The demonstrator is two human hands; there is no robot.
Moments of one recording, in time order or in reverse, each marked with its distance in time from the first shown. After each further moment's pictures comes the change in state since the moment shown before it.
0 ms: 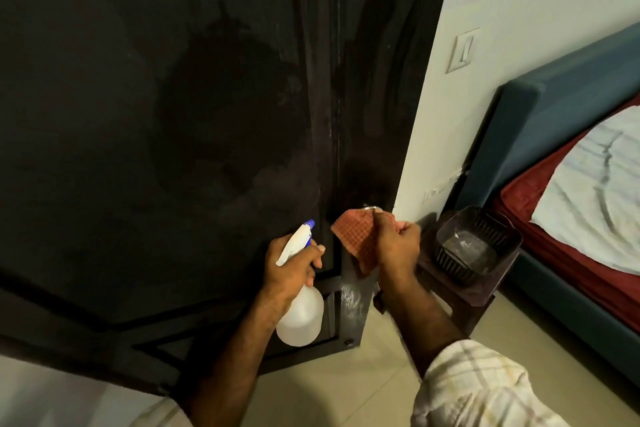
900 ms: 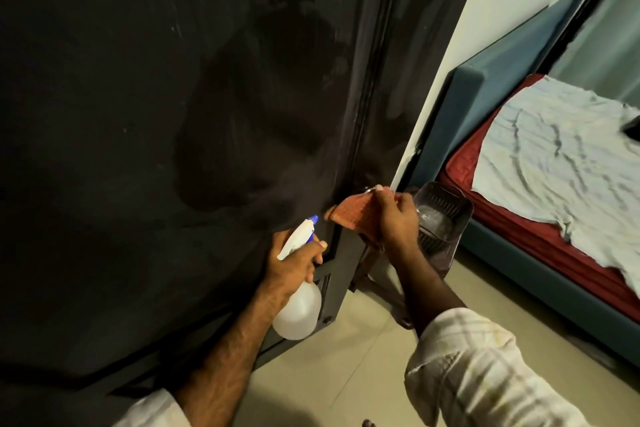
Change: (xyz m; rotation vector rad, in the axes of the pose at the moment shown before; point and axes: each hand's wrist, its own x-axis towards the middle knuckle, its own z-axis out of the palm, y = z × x) left_hand 0.046 -0.002 -0.059 -0.060 -0.269 -0.066; right_hand -0.004 -0.010 0.037 -0.104 0.107 -0.109
